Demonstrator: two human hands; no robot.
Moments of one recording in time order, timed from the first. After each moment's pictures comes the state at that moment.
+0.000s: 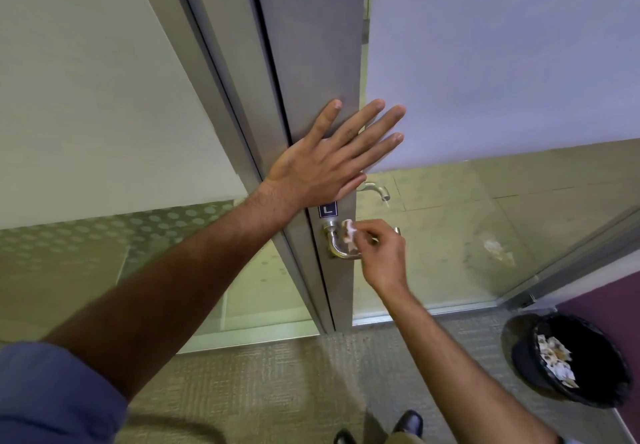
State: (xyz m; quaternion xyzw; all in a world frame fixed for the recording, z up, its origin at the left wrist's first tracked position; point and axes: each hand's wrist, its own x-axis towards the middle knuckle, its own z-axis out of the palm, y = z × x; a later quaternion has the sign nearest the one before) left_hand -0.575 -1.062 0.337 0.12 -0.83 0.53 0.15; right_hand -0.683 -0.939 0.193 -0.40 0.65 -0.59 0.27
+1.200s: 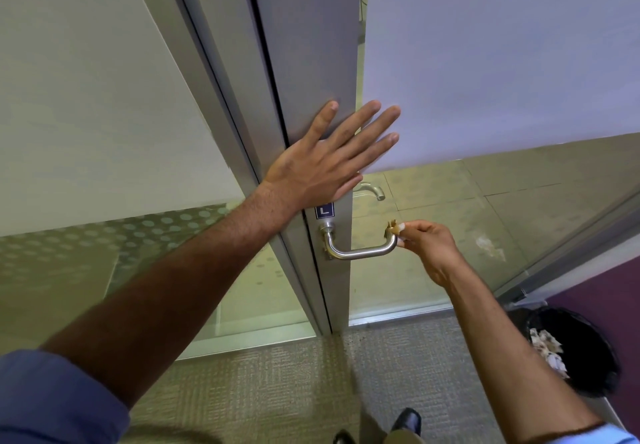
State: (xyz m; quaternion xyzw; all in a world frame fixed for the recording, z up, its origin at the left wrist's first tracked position) left_hand -0.577 -1.066 0.337 0.11 -0.83 0.53 0.15; right_hand -0.788 -0.931 0.174 -0.21 0.63 -0.59 0.47
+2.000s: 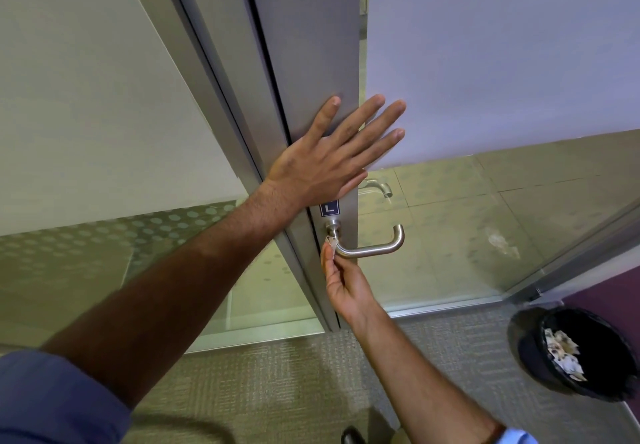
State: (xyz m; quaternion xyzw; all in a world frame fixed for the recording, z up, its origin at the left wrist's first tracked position) left_hand -0.578 -1.066 0.337 0.11 -0.82 0.54 0.14; right_hand -0.627 -0.948 0.155 0.31 0.13 -0.65 0.68
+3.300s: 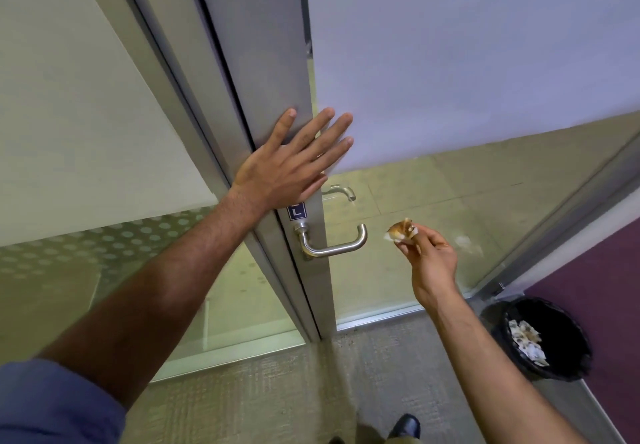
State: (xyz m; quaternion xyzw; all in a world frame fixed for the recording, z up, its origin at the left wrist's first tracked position) left_hand -0.572 -1.068 0.337 0.11 -0.83 0.52 0.16; right_hand -0.776 -0.874 0.187 -0.04 0.50 -0.78 0.37
